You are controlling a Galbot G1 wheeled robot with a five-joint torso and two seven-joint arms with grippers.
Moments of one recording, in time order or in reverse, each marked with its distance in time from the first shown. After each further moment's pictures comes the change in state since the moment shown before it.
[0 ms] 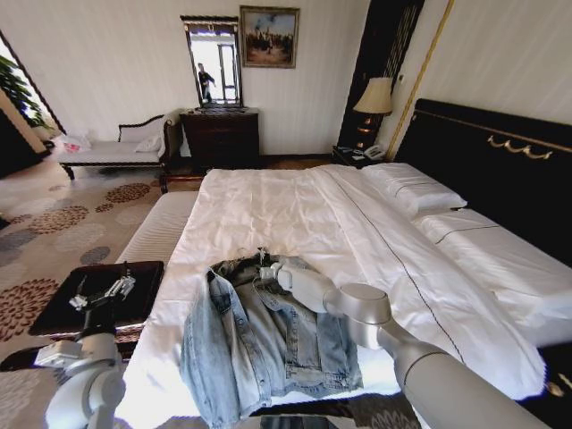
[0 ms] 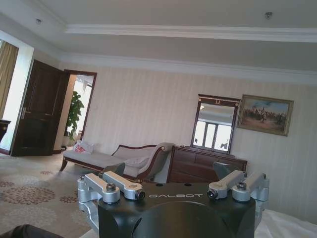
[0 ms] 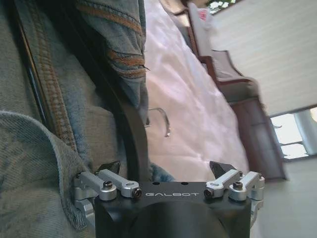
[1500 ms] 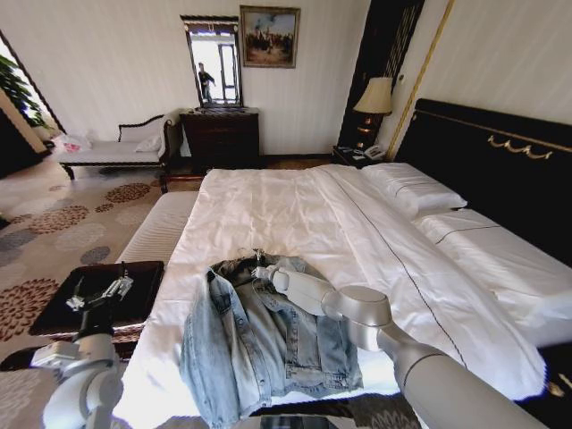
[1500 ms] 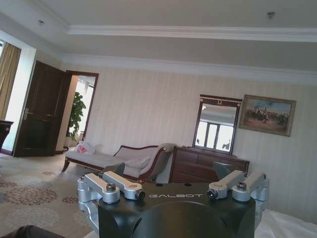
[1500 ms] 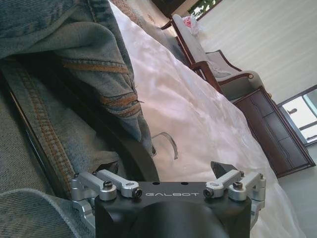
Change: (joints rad) left arm -0.002 0.006 -0.012 0.006 -0.007 0.000 0.001; right arm -0.001 0.000 0.038 0.038 0.184 0.066 -0.075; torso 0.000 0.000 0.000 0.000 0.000
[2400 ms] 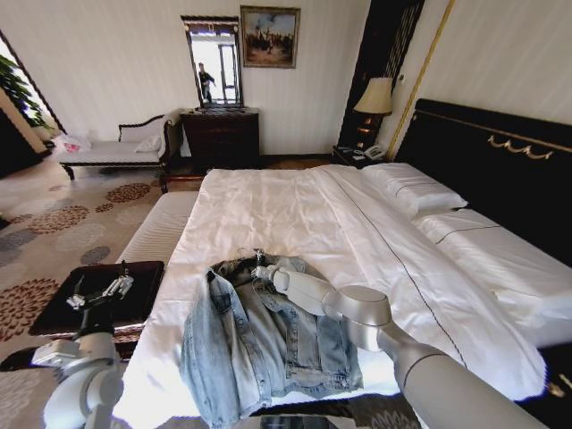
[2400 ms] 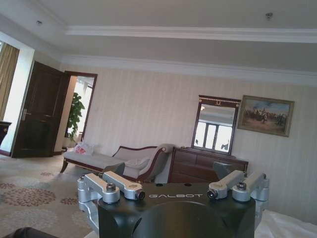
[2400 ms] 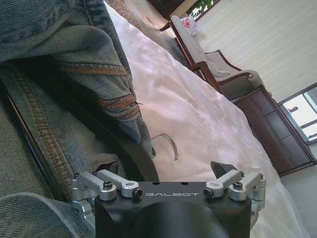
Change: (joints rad) left arm -0.003 0.005 0.003 0.000 0.000 0.002 0.000; right arm 0.001 0.000 -0.003 -0.004 0.029 0.013 -0.010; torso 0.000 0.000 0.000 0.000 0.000
